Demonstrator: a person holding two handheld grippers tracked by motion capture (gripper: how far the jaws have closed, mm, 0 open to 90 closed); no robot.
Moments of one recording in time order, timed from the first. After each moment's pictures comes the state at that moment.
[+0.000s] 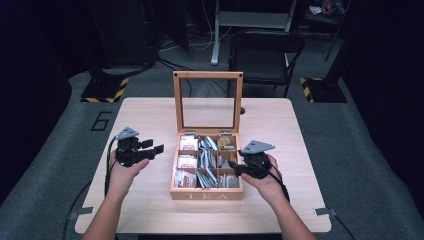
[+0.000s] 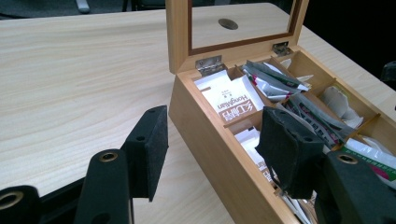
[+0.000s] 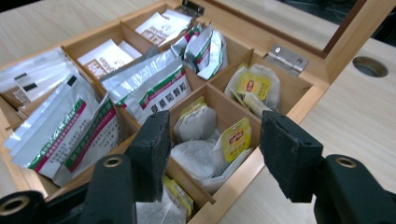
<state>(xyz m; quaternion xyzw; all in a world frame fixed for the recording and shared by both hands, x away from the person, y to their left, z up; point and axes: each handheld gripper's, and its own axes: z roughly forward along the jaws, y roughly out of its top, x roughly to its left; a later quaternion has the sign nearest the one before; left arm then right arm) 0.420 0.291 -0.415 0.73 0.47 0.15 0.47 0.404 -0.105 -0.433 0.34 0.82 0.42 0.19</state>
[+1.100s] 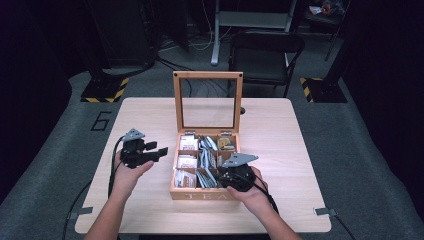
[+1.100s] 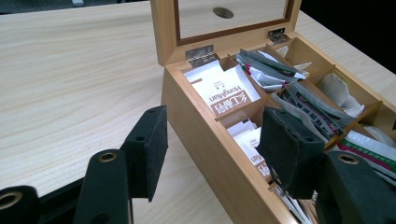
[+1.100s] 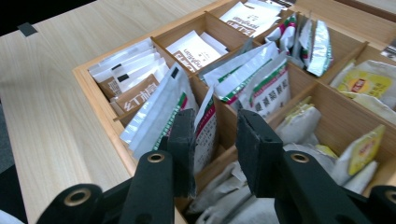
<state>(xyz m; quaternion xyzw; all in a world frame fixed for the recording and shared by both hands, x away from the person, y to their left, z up) 0.420 0.280 -0.418 0.75 0.45 0.15 0.46 0.374 -0.062 -0.442 0.30 0.84 0.43 0.12</state>
